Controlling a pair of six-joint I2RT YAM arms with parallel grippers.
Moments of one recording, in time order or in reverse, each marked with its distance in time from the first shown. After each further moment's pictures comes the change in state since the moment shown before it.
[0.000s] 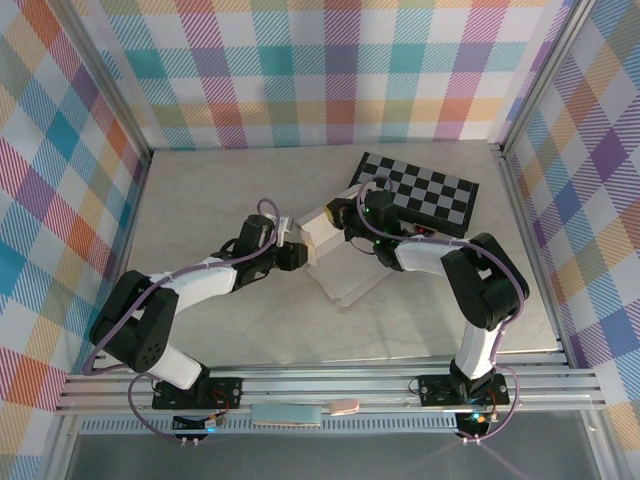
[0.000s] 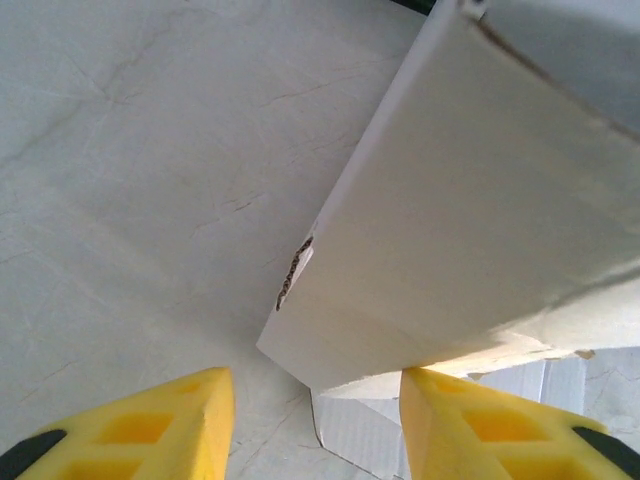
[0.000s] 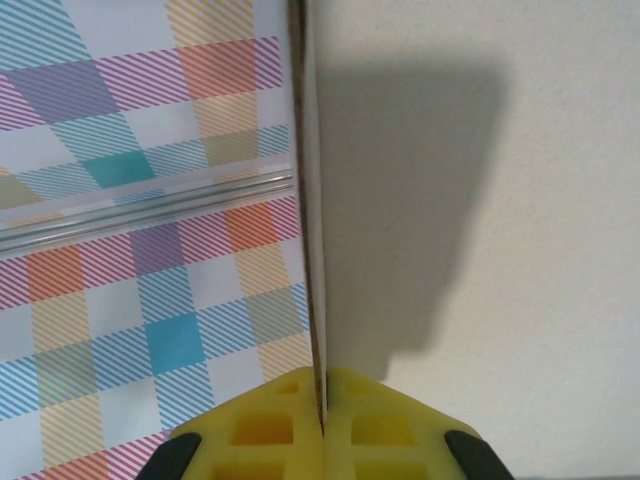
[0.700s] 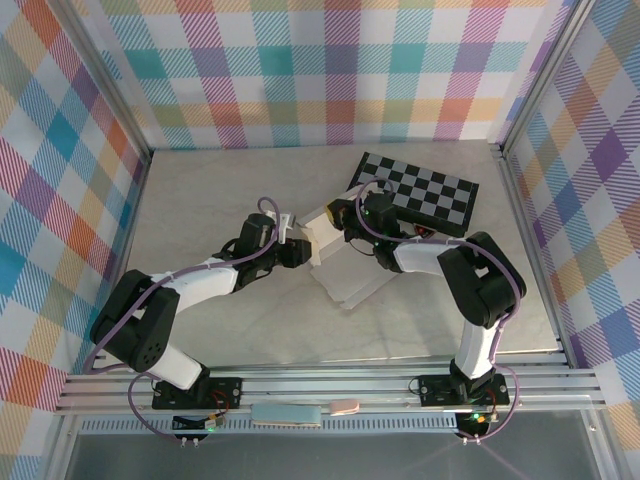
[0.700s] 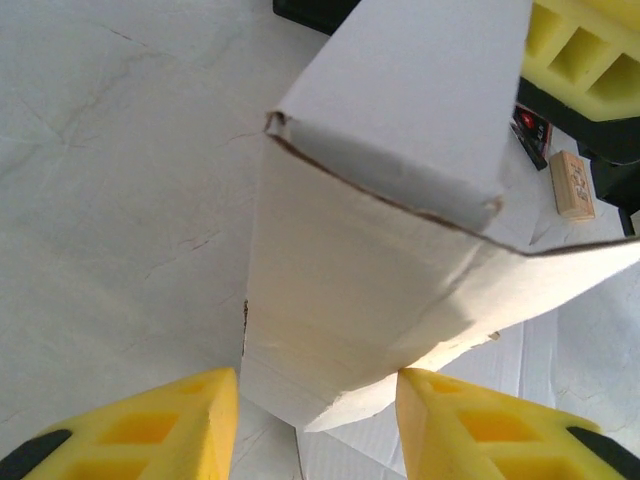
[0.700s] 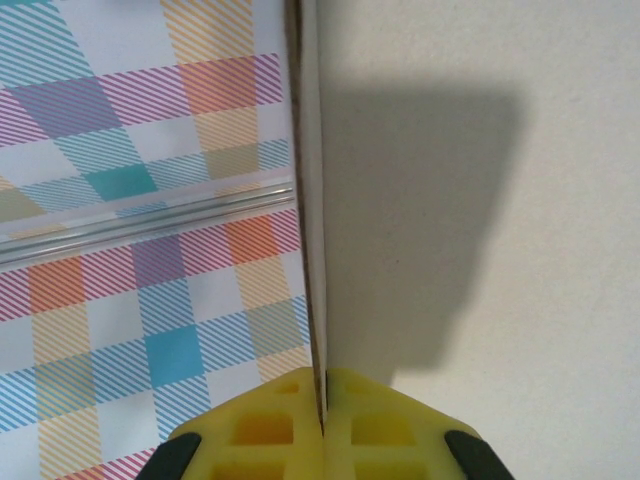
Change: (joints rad) left arm -0.006 0.004 -0.002 0.080 0.037 -0.028; right arm 0.002 0.024 -0.013 0.042 0.031 0.008
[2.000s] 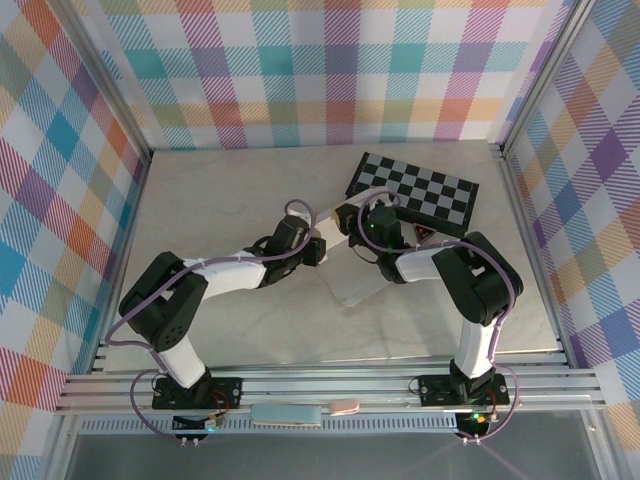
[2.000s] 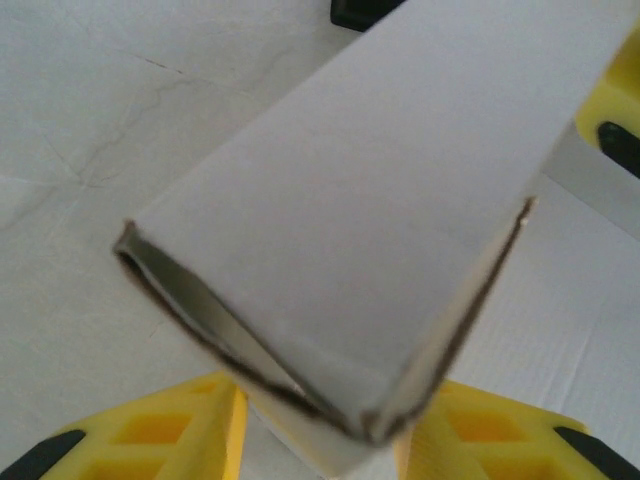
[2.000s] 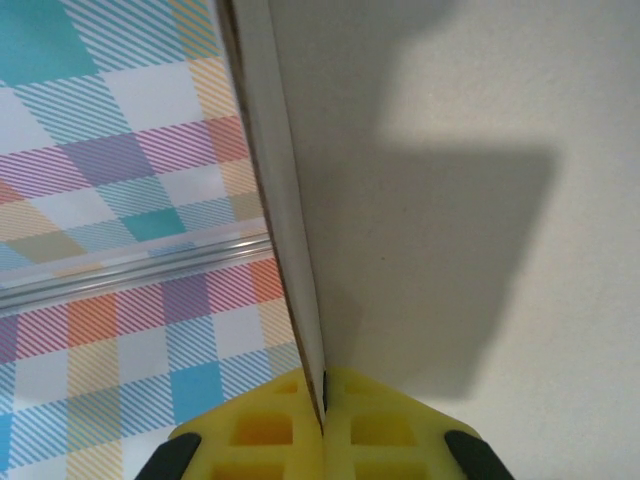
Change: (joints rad) left arm -0.165 0.175 0.151 -0.040 -0.368 -0.013; right arm 0.000 0.021 -0.126 0.222 0.101 0.048
